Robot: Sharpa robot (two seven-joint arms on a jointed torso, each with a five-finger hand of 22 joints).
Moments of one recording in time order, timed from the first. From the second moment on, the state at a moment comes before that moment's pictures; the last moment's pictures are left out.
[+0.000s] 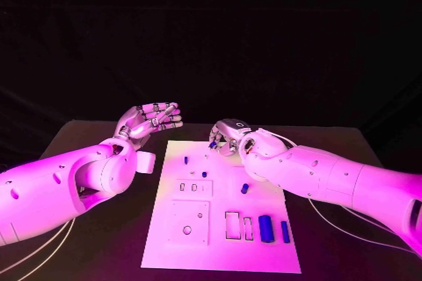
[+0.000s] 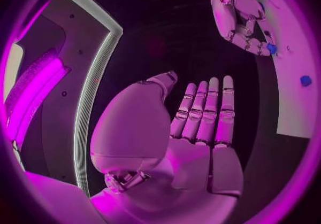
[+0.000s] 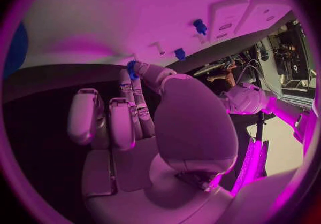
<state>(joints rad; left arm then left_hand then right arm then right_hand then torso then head) 1.19 -0.92 0.04 1.56 -0.05 -0.37 0.50 1.40 -0.14 0.41 0.24 0.14 0.81 0.21 0.21 0.18 0.95 0.20 0.08 0.07 0.87 0.17 0.24 0.28 0.17 0.83 0.28 0.23 0.09 1.25 -0.35 -0.10 1.03 -1.50 -0.43 -0.09 1.36 -0.18 0.62 0.02 0.16 1.07 0.14 0.21 0.44 1.23 0.09 0.10 0.11 1.47 -0.01 1.39 1.27 0.08 1.37 0.09 1.32 1.20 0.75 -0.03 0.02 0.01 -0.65</state>
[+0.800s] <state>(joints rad) 1.21 -0.92 0.04 1.49 -0.05 -0.37 0.50 1.39 -0.14 0.42 0.23 0.14 0.77 0.20 0.20 0.18 0.86 0.23 0.07 0.06 0.81 0.19 0.16 0.28 0.17 0.78 0.29 0.20 0.07 1.25 -0.31 -0.10 0.98 -1.49 -0.42 -0.09 1.35 -0.20 0.63 0.01 0.16 1.04 0.15 0.21 0.44 1.23 0.09 0.09 0.11 1.47 0.00 1.39 1.26 0.08 1.36 0.10 1.31 1.18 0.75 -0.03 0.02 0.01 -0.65</state>
